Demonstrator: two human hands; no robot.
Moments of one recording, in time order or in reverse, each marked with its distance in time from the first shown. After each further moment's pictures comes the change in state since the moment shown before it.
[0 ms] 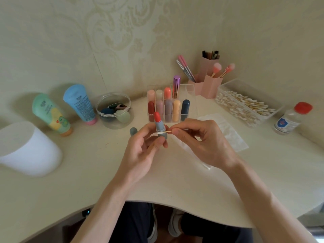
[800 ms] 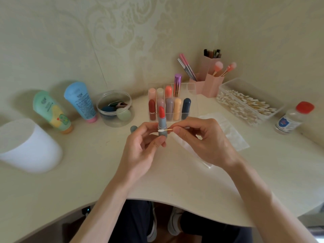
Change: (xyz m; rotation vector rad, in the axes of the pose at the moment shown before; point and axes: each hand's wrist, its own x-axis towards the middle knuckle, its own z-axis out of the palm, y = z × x) left_hand 0.002 -0.005 -0.002 0.047 0.064 0.018; right_hand 0.000 0.004 -0.001 -0.027 0.017 0.008
